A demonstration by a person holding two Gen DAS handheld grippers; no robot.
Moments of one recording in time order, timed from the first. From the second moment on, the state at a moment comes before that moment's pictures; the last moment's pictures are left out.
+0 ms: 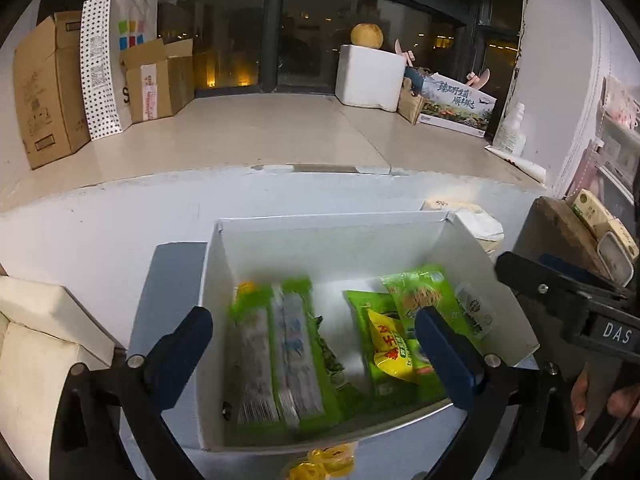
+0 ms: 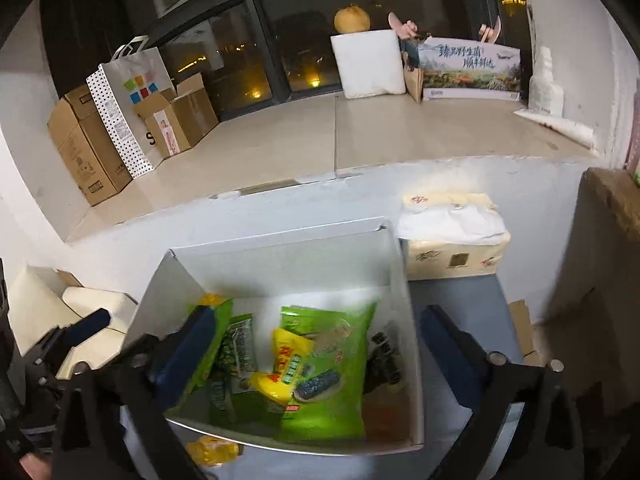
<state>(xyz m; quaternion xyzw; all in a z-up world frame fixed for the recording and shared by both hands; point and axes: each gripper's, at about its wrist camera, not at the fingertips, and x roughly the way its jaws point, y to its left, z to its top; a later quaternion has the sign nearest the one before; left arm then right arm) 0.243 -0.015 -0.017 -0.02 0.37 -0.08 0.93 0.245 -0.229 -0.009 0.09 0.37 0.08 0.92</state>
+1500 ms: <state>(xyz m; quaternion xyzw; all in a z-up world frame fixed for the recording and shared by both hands) 0.017 -0.006 -0.119 -0.03 0.43 -0.09 0.90 0.068 -0.193 -0.136 0.05 0.44 0.15 0.88</state>
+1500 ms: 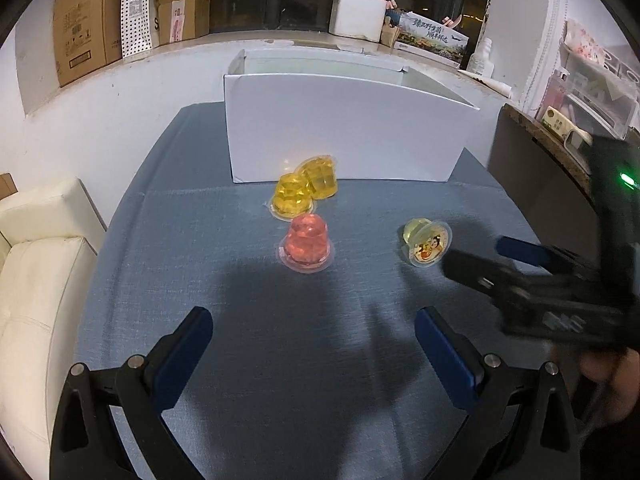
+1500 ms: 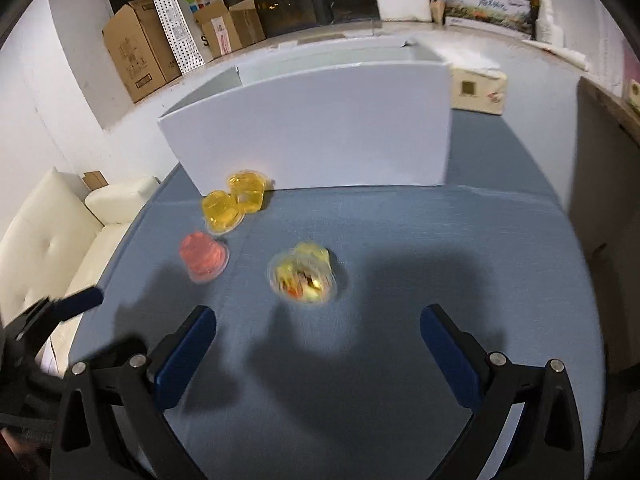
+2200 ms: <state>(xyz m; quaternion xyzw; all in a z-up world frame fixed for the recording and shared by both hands) 0.043 0.000 -0.128 -0.03 0.44 -0.08 0.89 0.076 -0.187 -0.142 0.04 0.43 0.16 0.89</state>
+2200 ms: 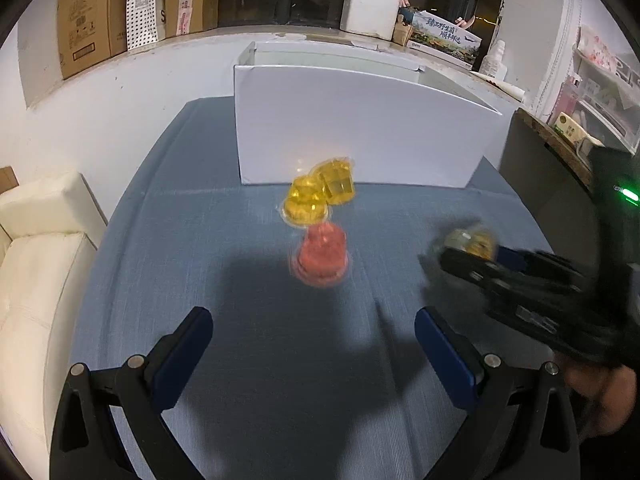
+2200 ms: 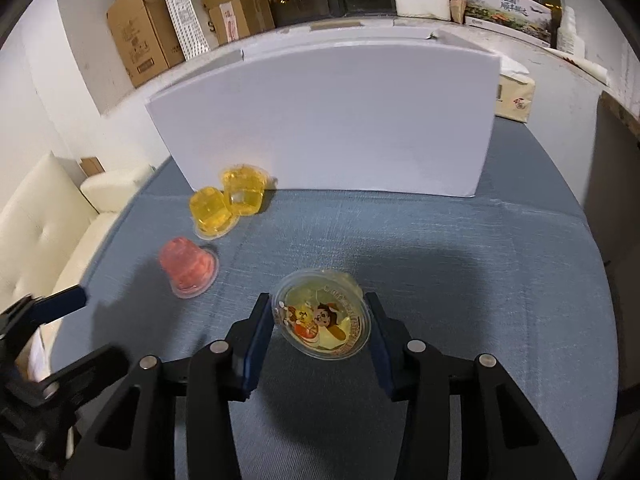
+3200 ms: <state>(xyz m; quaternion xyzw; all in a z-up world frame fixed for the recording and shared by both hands) 0.087 -0.009 -0.129 -0.04 0.42 -0.11 0.90 0.032 -0.210 -0.105 0.07 0.39 0.18 0.90</state>
